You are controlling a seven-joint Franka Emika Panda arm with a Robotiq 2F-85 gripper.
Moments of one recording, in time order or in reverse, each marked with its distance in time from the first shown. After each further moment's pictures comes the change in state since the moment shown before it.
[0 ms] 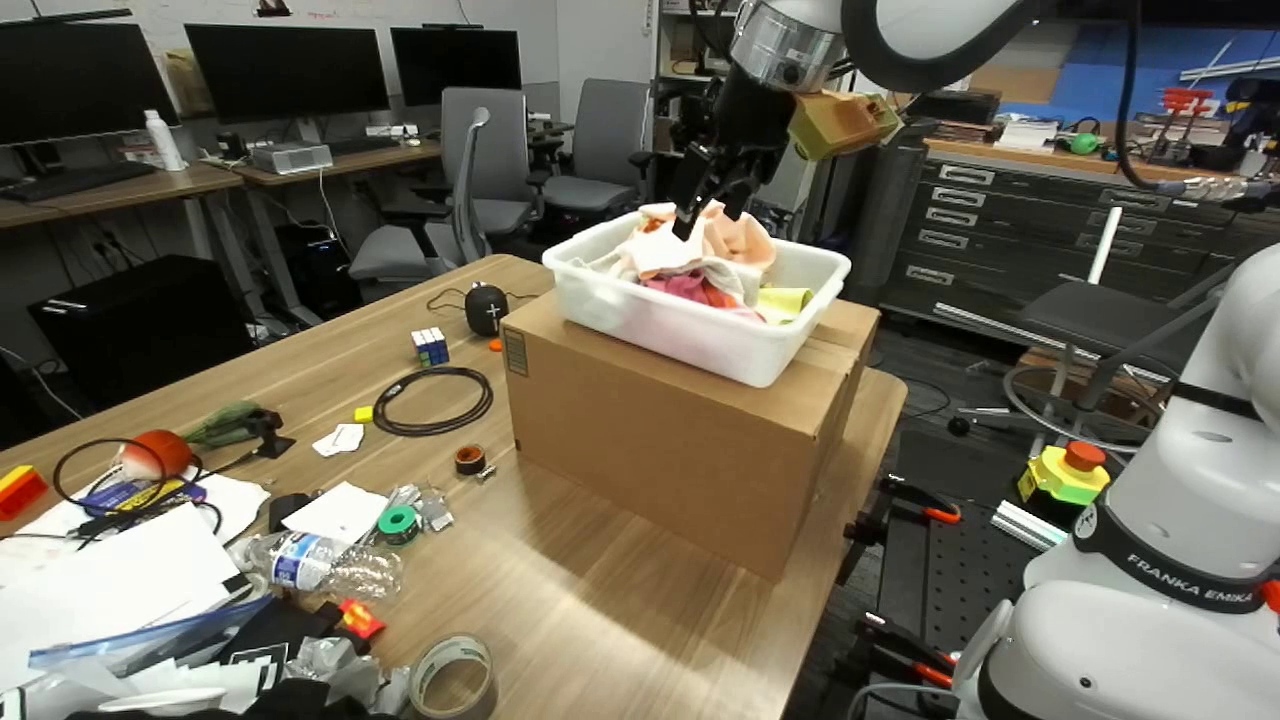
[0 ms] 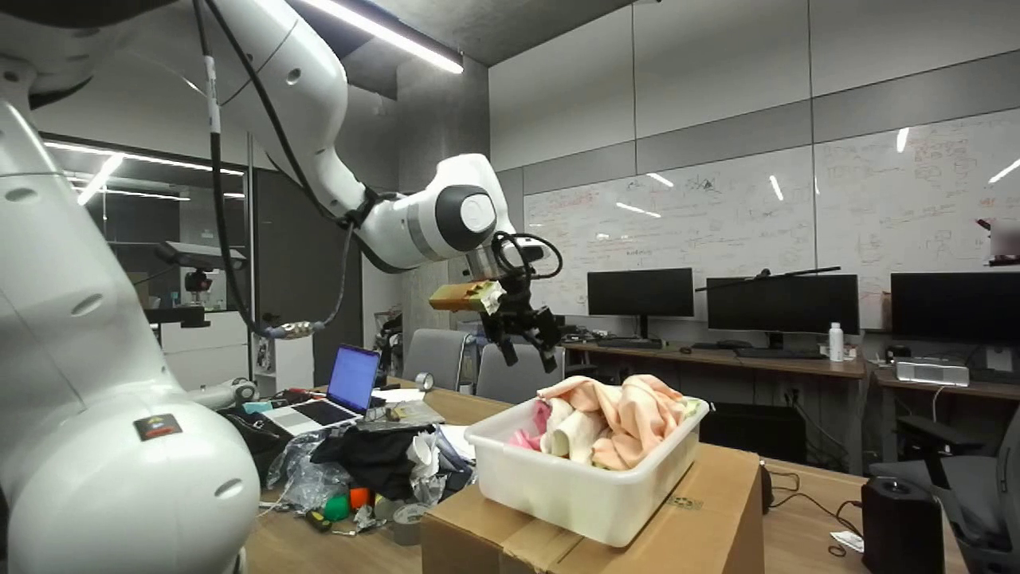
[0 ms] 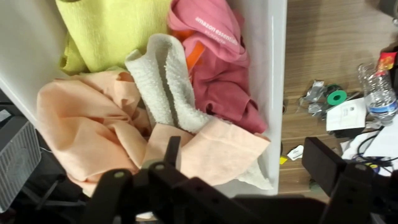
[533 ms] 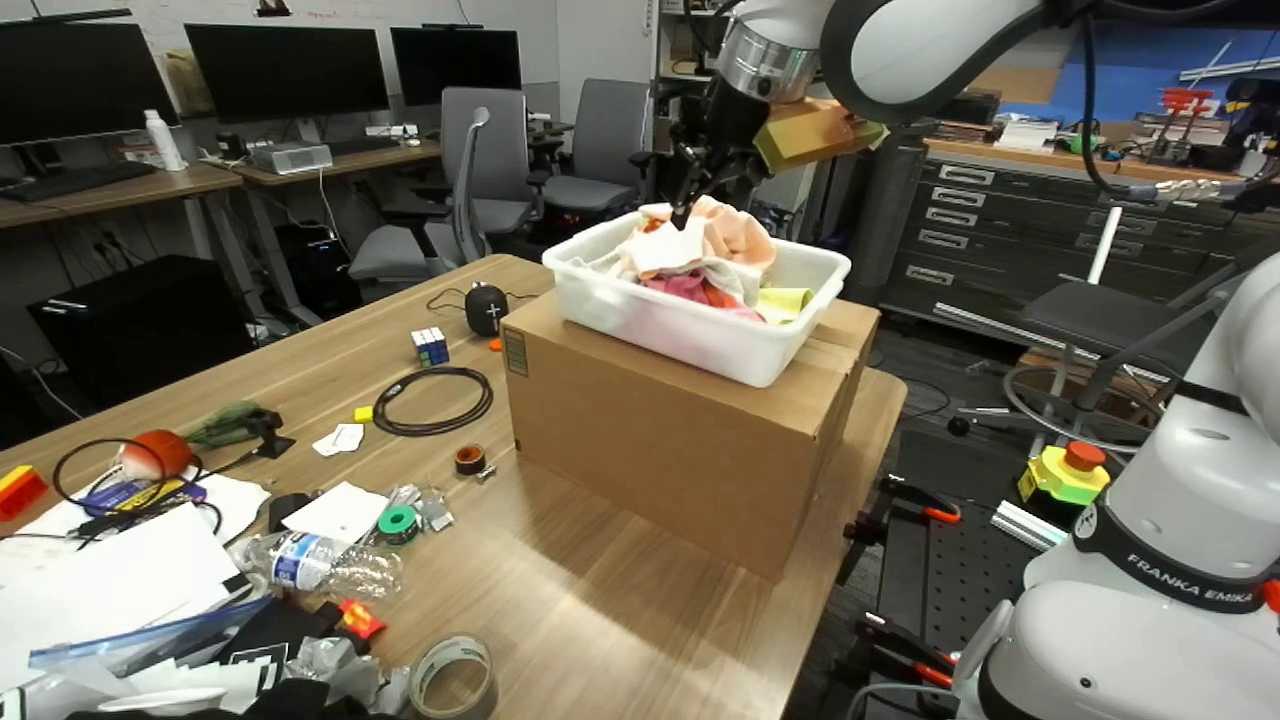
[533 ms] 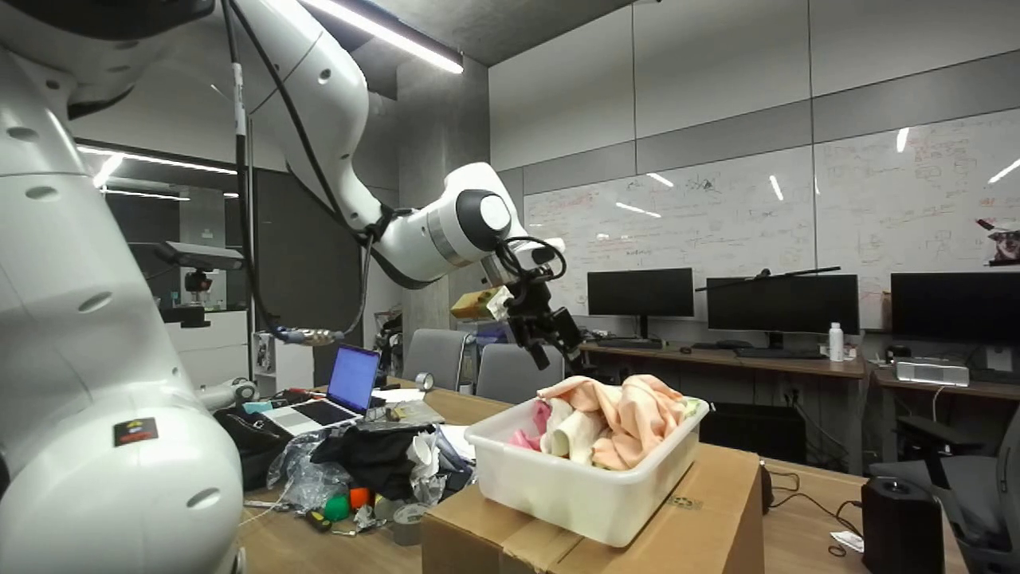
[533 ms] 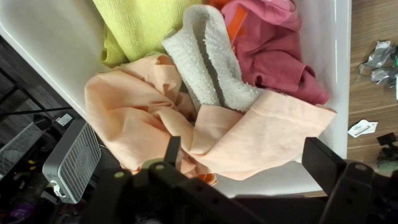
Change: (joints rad) arm -0.099 0.066 0.052 0.041 -0.195 0.024 0.270
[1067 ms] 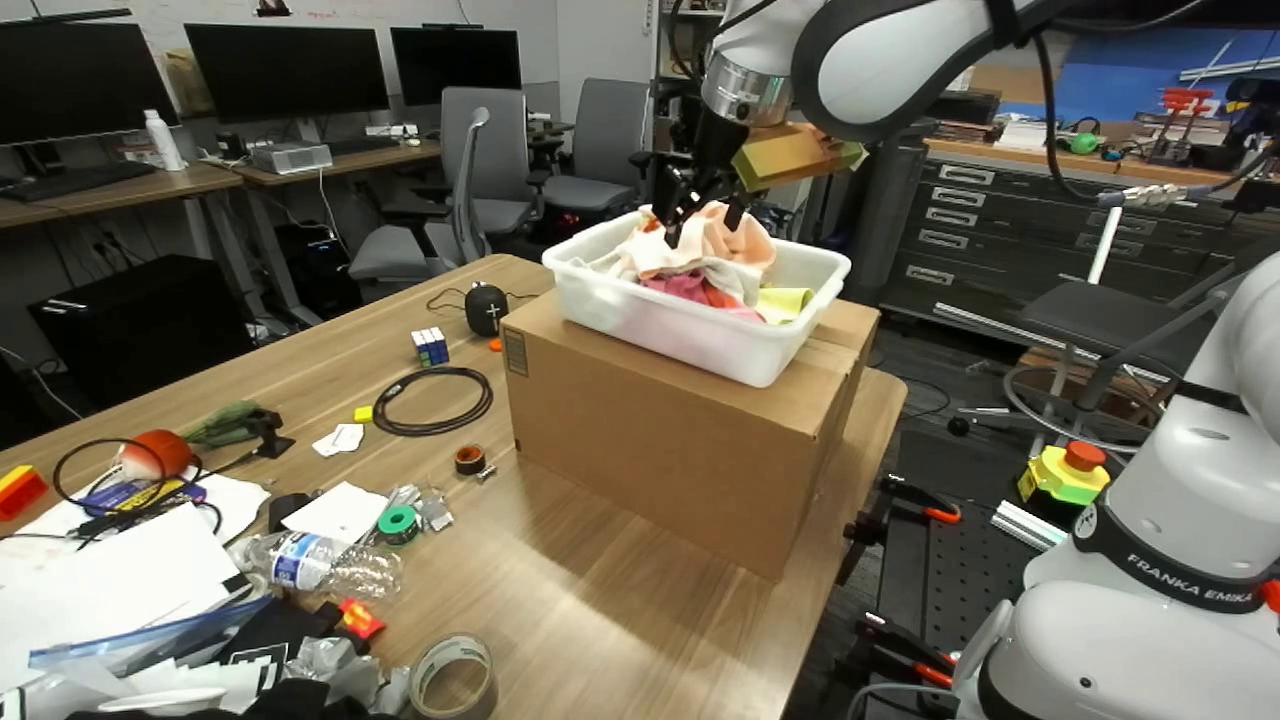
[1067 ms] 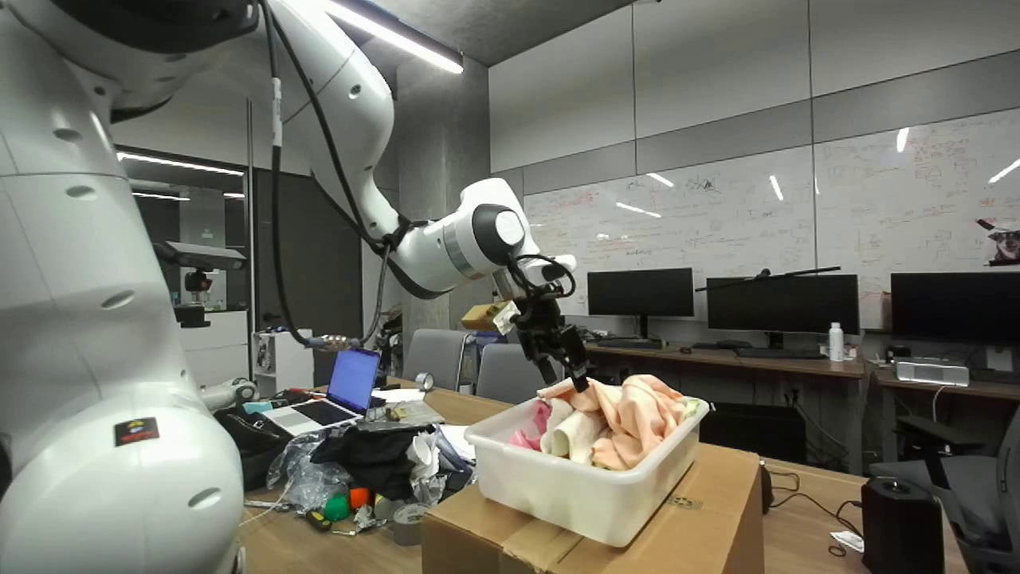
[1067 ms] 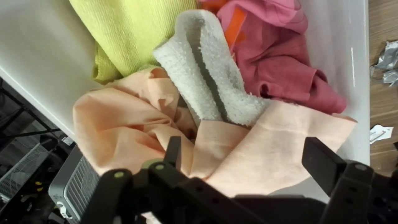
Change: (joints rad) arm 0.004 0.087 -0.016 0.032 0.001 0.000 0.051
